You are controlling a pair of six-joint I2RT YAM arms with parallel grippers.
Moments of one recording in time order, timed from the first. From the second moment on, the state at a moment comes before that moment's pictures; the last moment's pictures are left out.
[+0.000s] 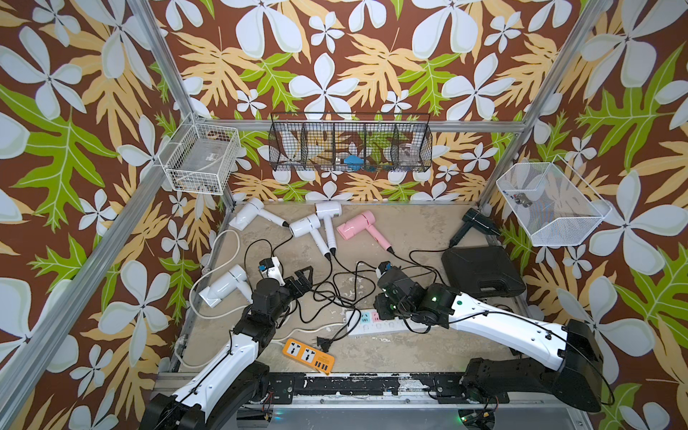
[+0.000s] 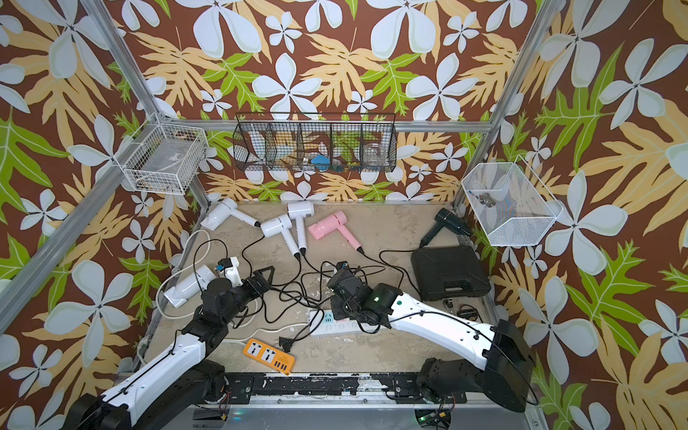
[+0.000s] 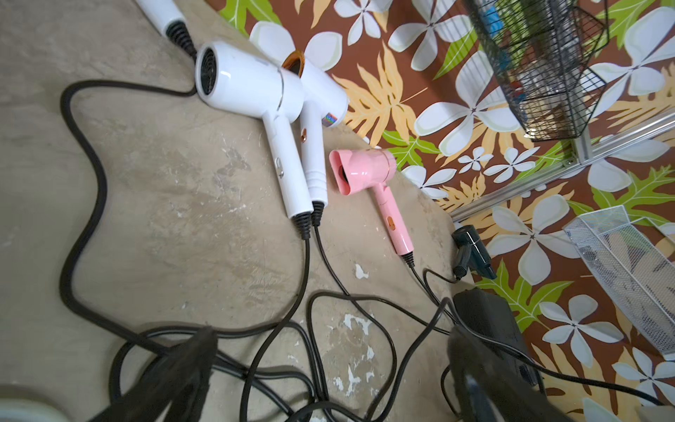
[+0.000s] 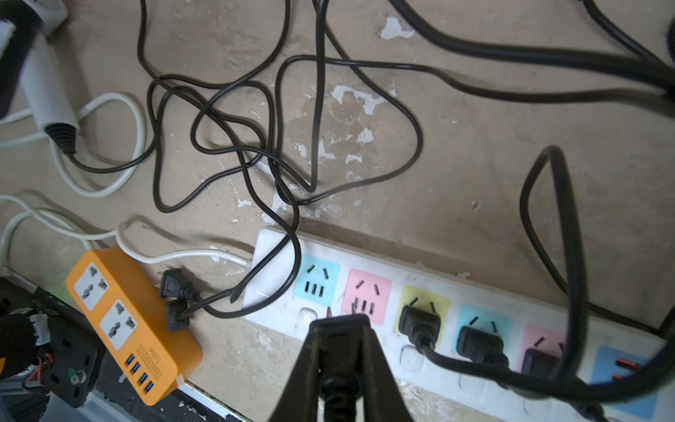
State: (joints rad) left arm -0.30 0.87 0.28 0.31 0.06 -0.79; right arm 0.97 1.32 0.98 -0.70 0.16 0.66
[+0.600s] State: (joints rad) left arm -0.30 0.84 0.24 0.38 0.07 -0.75; right arm 0.98 1.43 0.96 -0.75 0.21 0.75
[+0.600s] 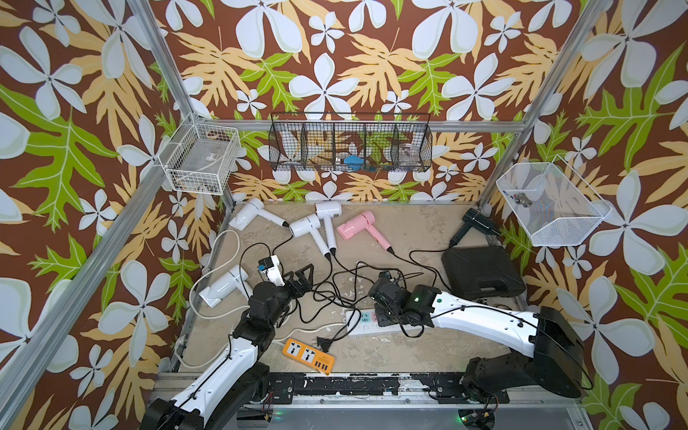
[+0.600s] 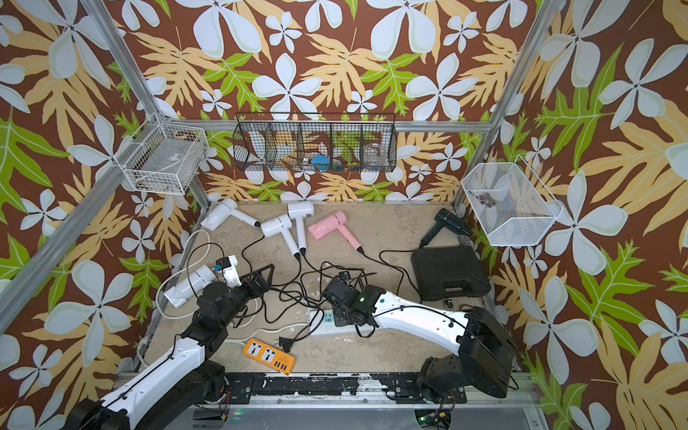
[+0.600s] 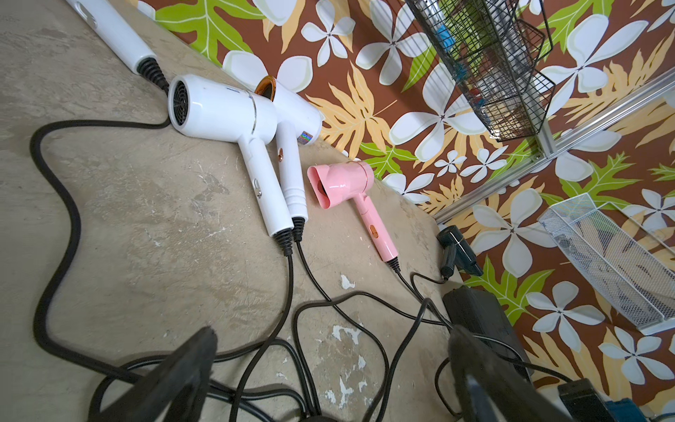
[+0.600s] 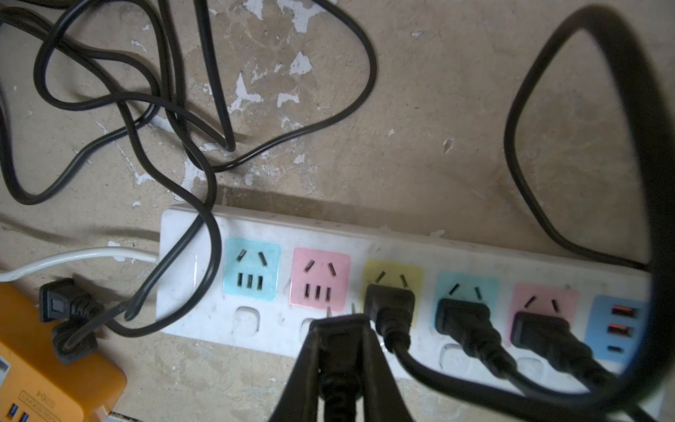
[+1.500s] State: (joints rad) left arm -0.30 0.85 0.24 0.38 0.07 -0.75; right arm 1.03 1.56 1.02 -0.76 0.24 0.89
